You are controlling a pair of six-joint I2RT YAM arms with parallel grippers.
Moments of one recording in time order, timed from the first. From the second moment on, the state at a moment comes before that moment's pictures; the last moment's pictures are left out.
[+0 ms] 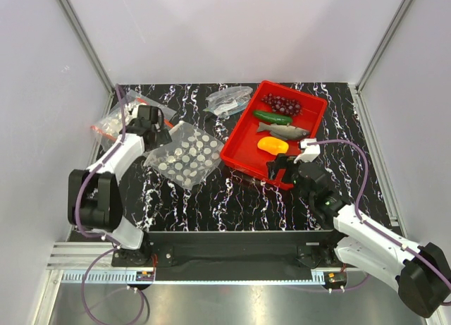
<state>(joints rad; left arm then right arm) -0.15 1.53 1.09 -0.49 -0.36 -0.48 0.63 0.86 0.41 0.15 0.33 0.44</state>
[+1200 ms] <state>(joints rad) -0.82 1.18 0.75 -0.41 -0.53 -0.69 0.63 1.01 0.49 0.15 0.19 0.43</state>
